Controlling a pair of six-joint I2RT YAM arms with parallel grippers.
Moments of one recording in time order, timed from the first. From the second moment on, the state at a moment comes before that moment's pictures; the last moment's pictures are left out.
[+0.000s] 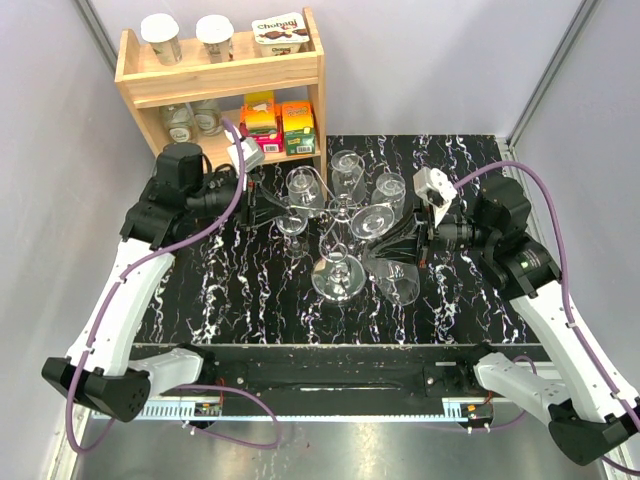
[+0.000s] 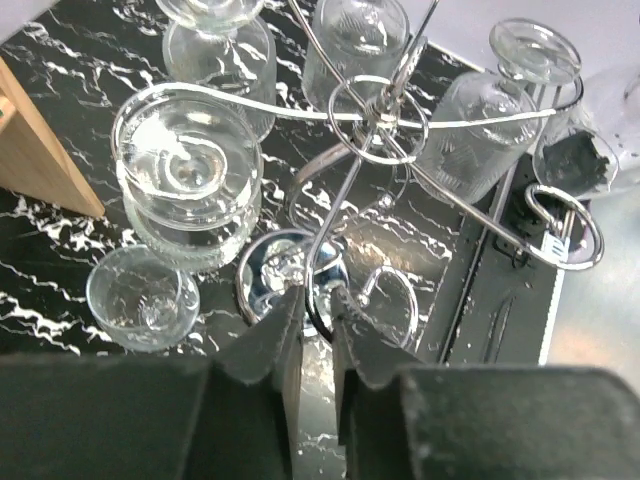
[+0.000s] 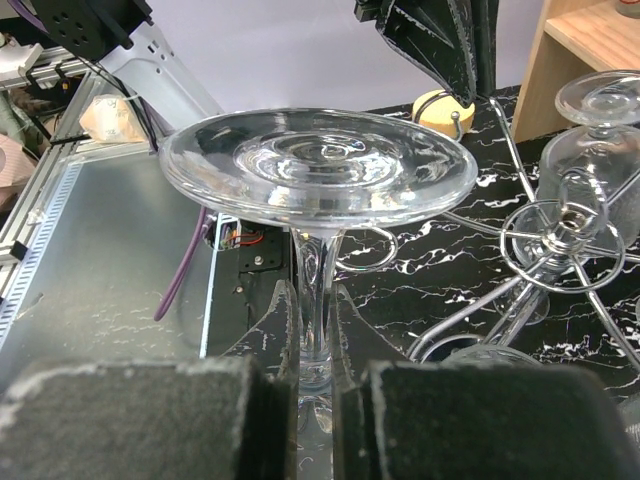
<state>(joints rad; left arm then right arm) -0.32 1.16 1.40 -0.69 0.83 0.14 0.46 0.93 1.17 -0.35 -1.06 0.04</state>
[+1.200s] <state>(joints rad) -0.38 0.97 1.34 -0.73 0.68 0.25 0.44 0.94 1.32 -0.58 -1.05 -0.10</state>
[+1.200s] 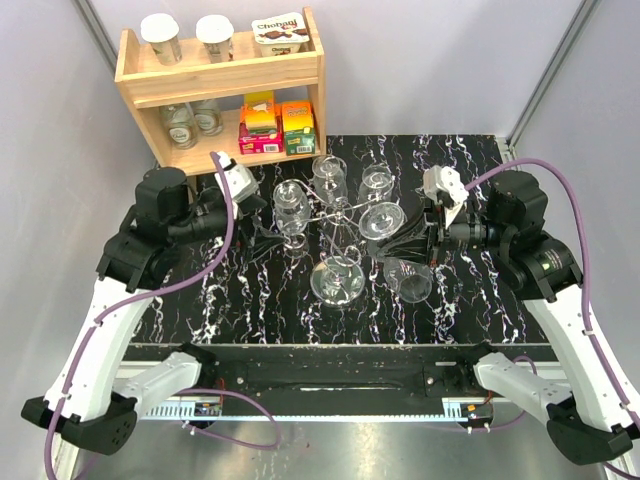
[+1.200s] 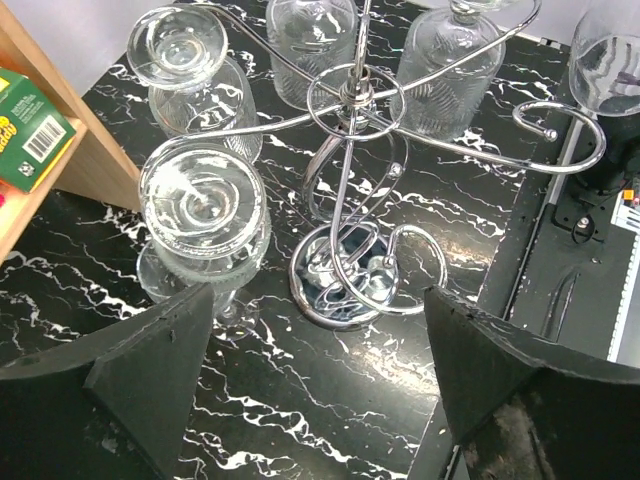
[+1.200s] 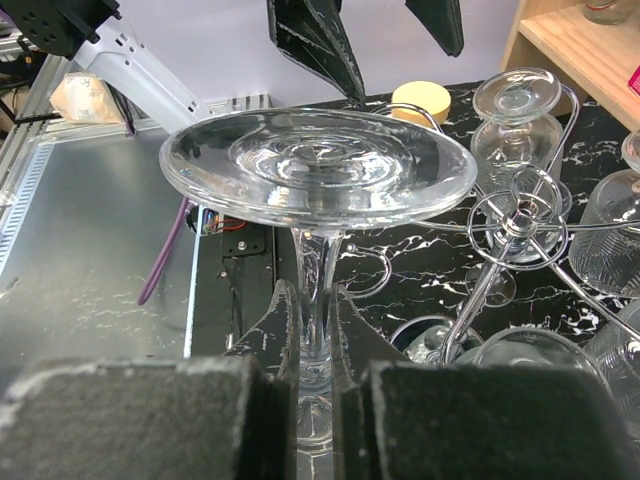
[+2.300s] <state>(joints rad) -0.69 1.62 2.10 -1.08 0.50 0.37 0.42 0.92 1.49 -0.73 -0.75 -0.25</state>
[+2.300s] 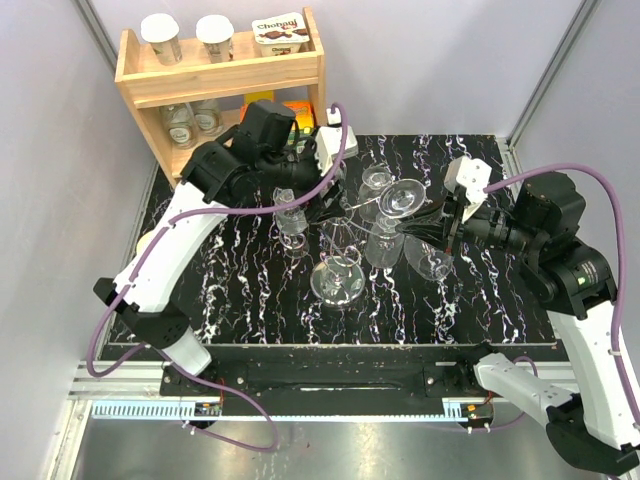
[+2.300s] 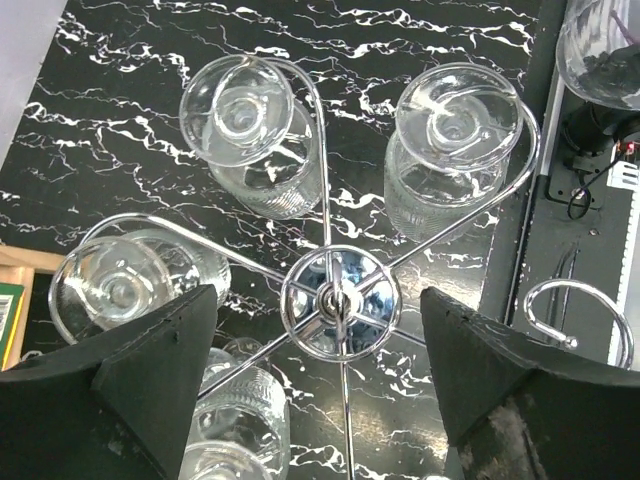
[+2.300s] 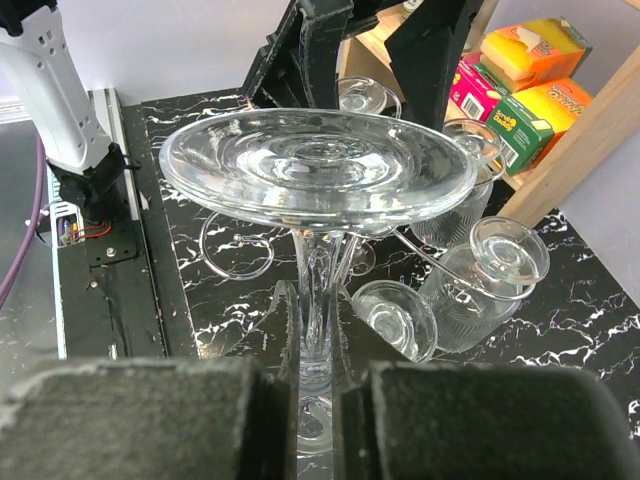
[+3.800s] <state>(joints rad) -0.76 1.65 2.03 -0.95 0.37 0.23 0.40 0.92 1.49 -0.75 -0.74 -0.26</state>
